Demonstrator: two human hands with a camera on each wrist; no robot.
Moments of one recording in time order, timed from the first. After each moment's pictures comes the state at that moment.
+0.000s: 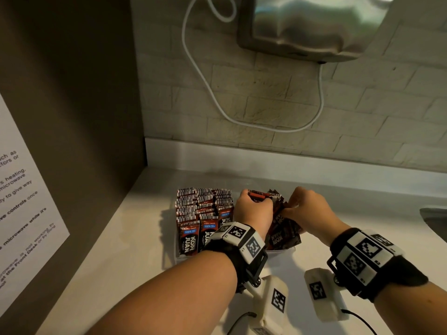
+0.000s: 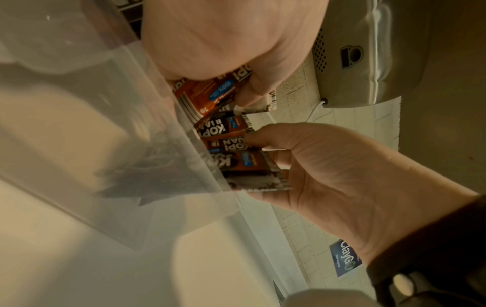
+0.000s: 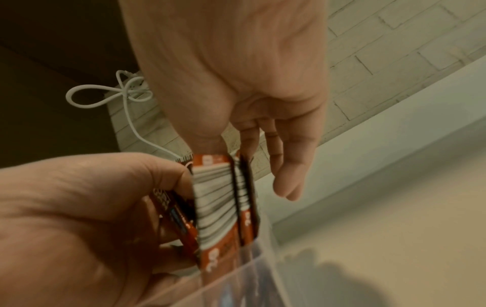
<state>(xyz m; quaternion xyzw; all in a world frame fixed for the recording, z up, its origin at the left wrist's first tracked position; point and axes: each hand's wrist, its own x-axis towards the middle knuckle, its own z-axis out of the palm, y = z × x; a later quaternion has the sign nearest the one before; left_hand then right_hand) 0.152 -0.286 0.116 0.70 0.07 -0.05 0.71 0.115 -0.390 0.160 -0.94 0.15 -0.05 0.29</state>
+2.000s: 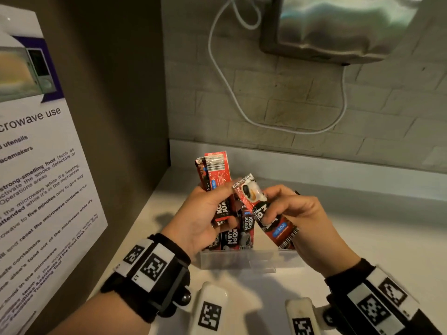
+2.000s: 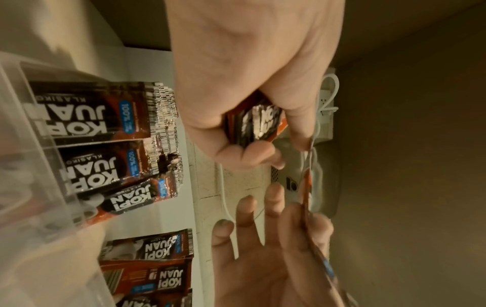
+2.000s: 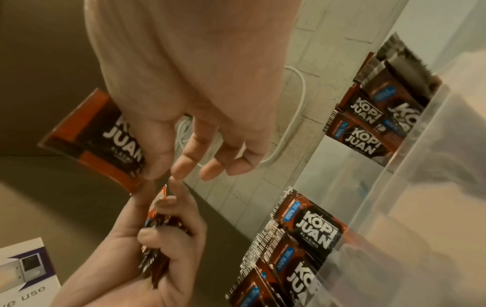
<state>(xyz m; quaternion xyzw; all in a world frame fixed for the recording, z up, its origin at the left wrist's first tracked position) 0.105 -0.138 0.172 0.51 -0.01 -0.16 0.85 0.072 -0.314 0.164 -0.66 -0.21 -0.05 0.72</state>
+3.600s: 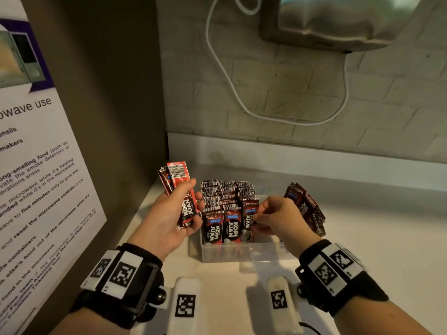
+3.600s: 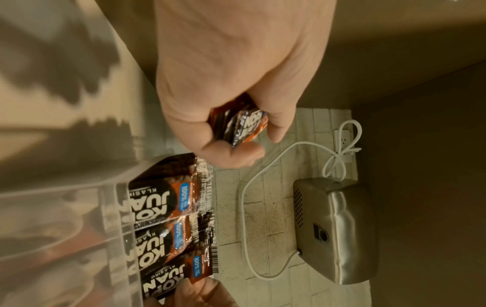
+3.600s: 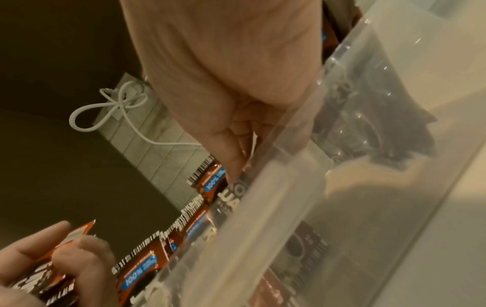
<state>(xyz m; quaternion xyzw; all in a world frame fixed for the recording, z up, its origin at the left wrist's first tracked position) 0.116 -0.099 0.148 0.50 0.14 -0.11 0.85 0.115 -0.305 0.119 -0.79 0.13 0.00 0.60</state>
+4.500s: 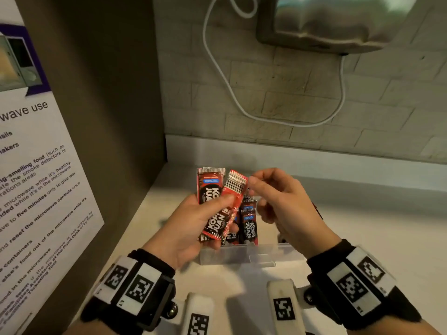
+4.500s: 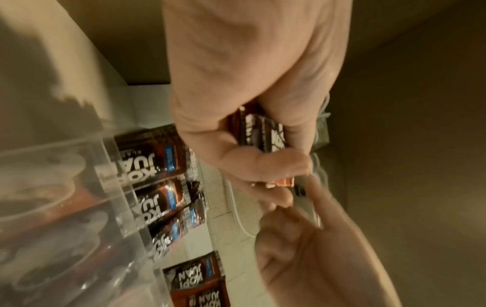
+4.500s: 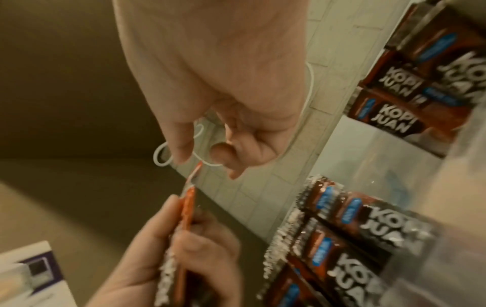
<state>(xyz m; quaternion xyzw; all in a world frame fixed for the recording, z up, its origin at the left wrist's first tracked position) 0.093 -0.122 0.155 0.59 -0.05 -0.17 0.79 0.088 -0.289 0.174 -0.71 -0.01 -0.06 0.70</state>
